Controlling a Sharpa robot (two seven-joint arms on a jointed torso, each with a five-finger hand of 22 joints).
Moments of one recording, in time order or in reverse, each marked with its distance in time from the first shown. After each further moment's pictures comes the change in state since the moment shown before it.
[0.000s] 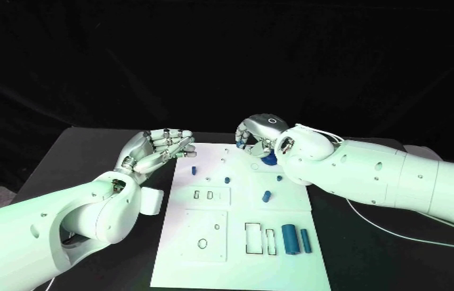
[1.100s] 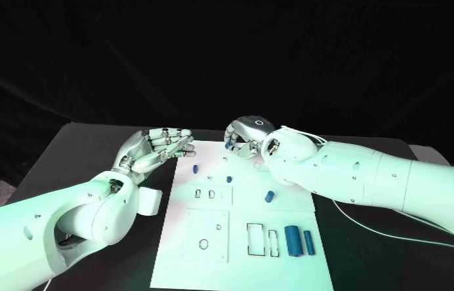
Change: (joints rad) left arm 0.015 -0.008 0.000 0.019 0.005 0.000 -0.007; left_hand 0.000 0.000 0.003 -0.003 0.000 0.000 0.000 -0.004 -0.001 -0.004 0.004 0.000 0.000 -0.003 0.003 -0.004 0.001 0.000 0.000 0.000 0.000 -0.002; right arm -0.010 0.086 0.001 -0.074 0.011 -0.011 0.008; right_hand -0.004 0.001 0.006 0.000 0.000 -0.007 0.000 0.003 0.004 0.000 0.001 -0.008 0.000 0.000 0.000 0.000 0.000 0.000 0.000 0.000 0.000 -0.002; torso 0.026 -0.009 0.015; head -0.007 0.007
